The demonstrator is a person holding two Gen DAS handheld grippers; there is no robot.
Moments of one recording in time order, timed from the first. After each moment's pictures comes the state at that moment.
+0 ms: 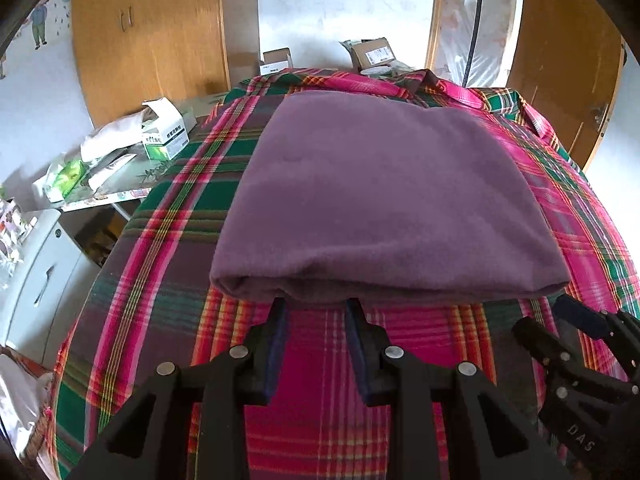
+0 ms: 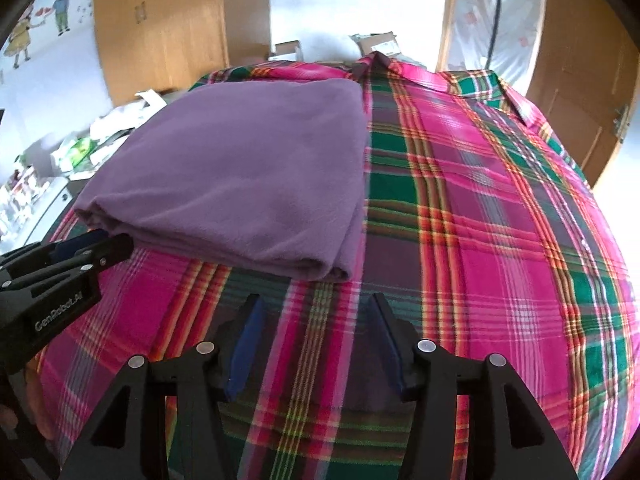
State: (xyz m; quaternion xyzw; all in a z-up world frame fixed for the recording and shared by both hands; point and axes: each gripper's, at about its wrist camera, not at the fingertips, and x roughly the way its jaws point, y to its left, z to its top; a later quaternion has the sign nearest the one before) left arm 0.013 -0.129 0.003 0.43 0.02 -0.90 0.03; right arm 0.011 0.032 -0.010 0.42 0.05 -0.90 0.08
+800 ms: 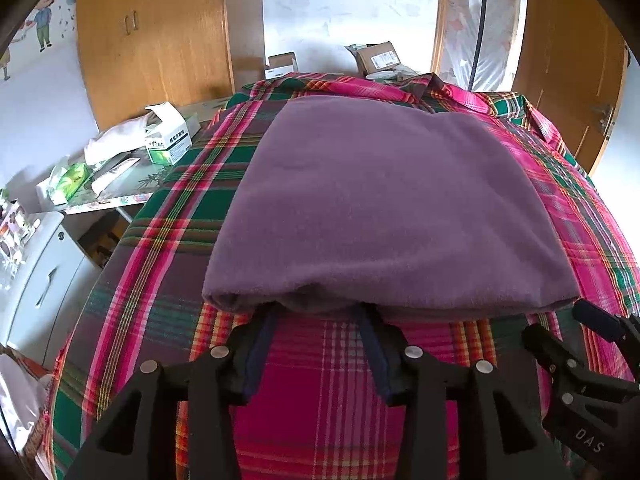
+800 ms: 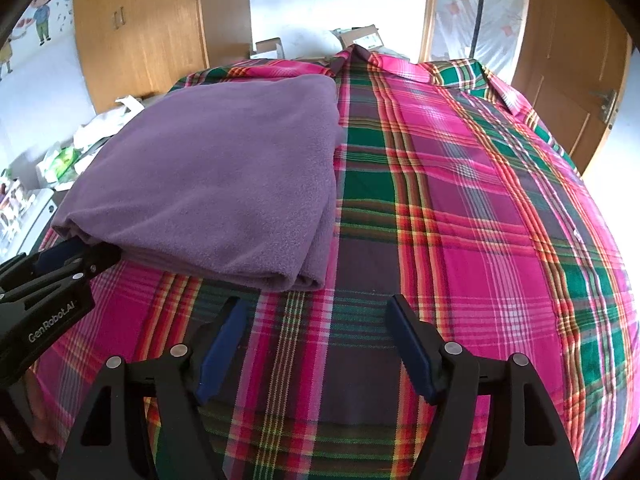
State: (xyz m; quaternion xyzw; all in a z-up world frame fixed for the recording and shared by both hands) left arm 0.006 -0.127 0.001 0.43 0.02 -0.90 0.04; right arm -0.001 0.043 -0.012 0.43 0.04 -0.90 0.06
